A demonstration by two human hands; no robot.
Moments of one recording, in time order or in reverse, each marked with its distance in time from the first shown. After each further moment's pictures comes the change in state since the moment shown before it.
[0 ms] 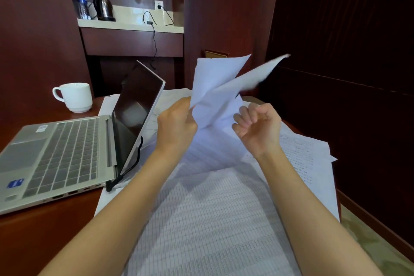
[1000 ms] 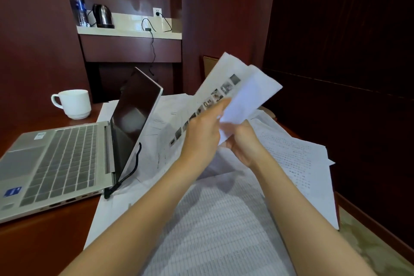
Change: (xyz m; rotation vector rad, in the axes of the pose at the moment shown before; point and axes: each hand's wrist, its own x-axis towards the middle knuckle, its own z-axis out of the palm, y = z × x) left_hand -0.006 0.041 0.015 -0.223 -0.382 -0.198; right_hand 0.000 0.020 0.016 -0.489 0.067 0.093
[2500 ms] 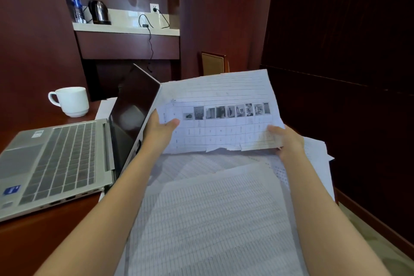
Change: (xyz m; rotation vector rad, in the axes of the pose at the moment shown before) left_hand 0.016 -0.075 -0.036 -0.273 0.155 -0.517; right_hand 0.002 0.005 -0.100 0.056 0.772 0.154
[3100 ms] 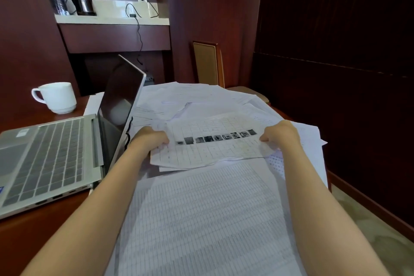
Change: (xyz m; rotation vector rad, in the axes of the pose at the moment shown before) left_hand 0.005 -0.012 -0.003 0.567 -0.241 -0.424; right_hand 0.004 -0.005 -0.009 -1.023 0.082 -0.018
